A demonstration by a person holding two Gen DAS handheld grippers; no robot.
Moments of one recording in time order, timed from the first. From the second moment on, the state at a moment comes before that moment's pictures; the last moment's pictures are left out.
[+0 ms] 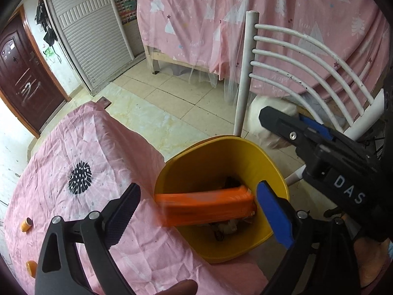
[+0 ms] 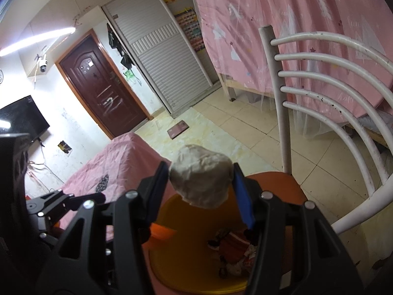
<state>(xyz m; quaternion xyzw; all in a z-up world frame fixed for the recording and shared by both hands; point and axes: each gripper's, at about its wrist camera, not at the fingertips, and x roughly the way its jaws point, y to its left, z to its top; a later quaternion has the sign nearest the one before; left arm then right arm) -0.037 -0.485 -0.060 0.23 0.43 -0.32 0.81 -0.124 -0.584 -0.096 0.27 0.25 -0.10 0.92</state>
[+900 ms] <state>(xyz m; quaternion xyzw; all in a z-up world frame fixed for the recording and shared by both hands) -0.031 -0.419 -0.024 0.17 0.42 -0.31 0.84 -0.106 -0.545 -0.070 0.23 0.26 -0.08 0.93</state>
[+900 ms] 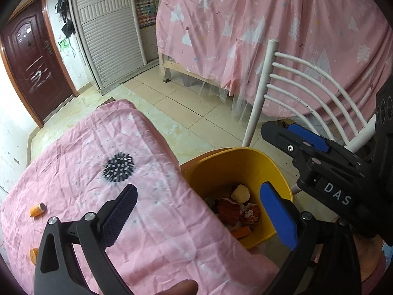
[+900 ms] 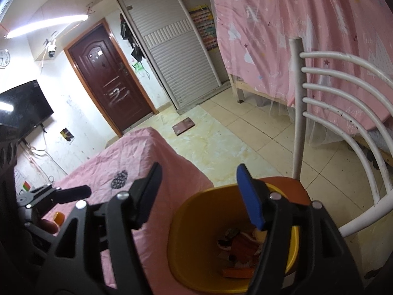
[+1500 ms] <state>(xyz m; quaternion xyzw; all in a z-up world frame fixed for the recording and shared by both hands) 0.005 -0.310 -0.015 0.10 0.42 -0.25 0.86 -0.054 -0.454 -0.044 0.17 0.28 -0.02 0.94</state>
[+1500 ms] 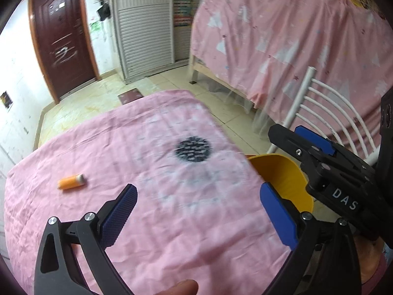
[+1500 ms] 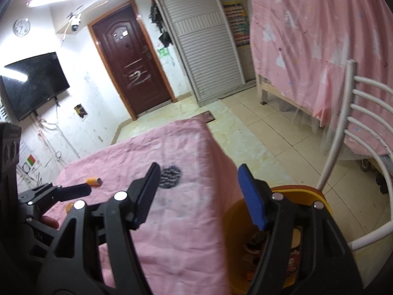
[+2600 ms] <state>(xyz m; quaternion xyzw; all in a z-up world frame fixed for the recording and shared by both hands) 0.058 -0.136 -0.069 -0.01 0.48 -0.15 0.86 0.034 -0.277 -0.053 0.08 0.34 0.10 0.93</state>
